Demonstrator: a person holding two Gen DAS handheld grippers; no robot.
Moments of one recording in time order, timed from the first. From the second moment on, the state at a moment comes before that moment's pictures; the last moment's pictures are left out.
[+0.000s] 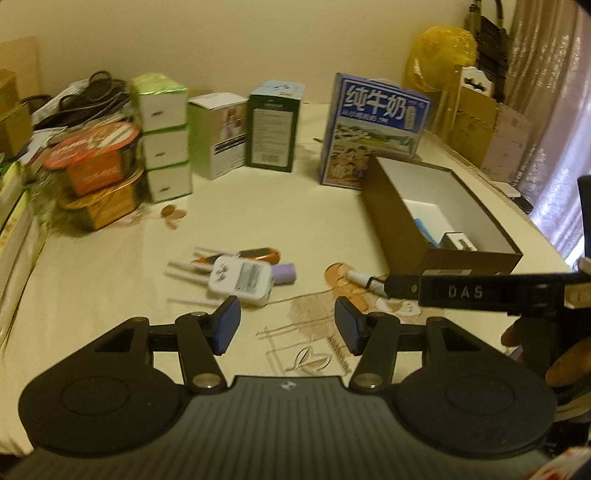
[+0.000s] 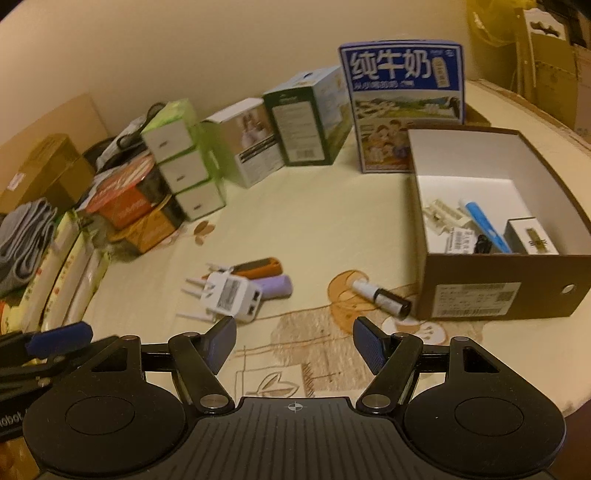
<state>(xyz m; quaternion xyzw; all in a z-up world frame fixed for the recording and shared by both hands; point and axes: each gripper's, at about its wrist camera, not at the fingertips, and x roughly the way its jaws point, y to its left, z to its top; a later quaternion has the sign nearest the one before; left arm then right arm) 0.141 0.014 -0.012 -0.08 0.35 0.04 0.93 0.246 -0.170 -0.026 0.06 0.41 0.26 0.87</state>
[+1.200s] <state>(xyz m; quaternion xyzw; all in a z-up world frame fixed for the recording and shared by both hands) 0.212 0.032 -0.093 -0.08 0.41 0.06 0.91 0.295 -0.160 -0.096 0.01 0.41 0.29 0.87</state>
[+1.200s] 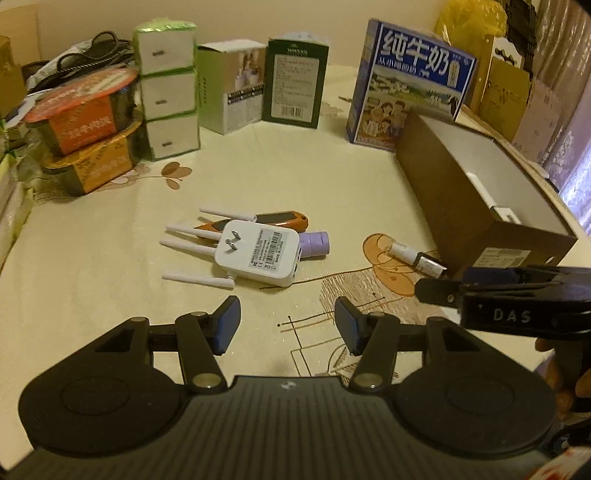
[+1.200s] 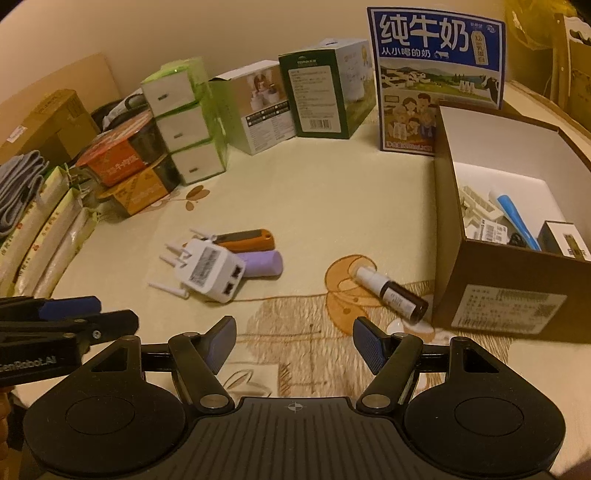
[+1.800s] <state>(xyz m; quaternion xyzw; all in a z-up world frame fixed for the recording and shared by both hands) 0.293 0.032 -0.153 0.00 0.41 0.08 0.91 0.353 -0.156 -0.141 0.00 0.38 0.24 0.89</state>
